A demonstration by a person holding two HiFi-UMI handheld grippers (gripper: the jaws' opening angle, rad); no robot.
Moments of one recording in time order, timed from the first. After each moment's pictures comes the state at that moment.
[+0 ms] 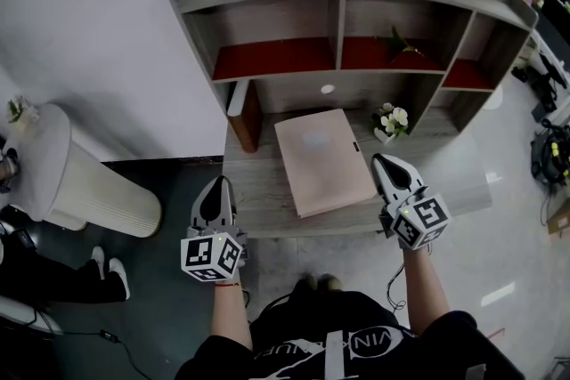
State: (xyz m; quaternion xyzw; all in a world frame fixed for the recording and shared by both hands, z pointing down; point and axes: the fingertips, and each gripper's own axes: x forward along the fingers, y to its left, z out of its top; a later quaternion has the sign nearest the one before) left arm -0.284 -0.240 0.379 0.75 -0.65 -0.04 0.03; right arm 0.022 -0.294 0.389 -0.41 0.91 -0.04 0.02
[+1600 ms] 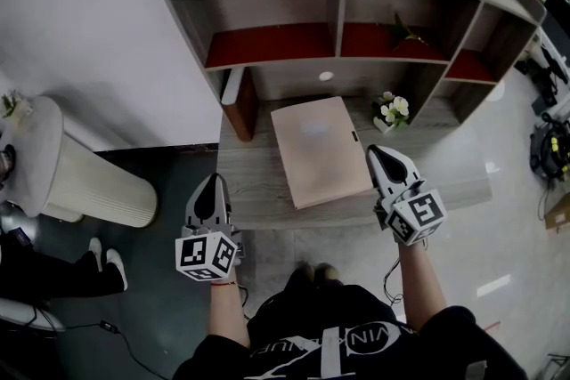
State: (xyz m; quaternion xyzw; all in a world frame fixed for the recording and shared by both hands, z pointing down) left arm -0.288 -0.236 0.392 0.75 -0.66 -0.03 0.05; right arm 0.013 -0.299 0.394 -0.41 0.91 -0.02 0.02
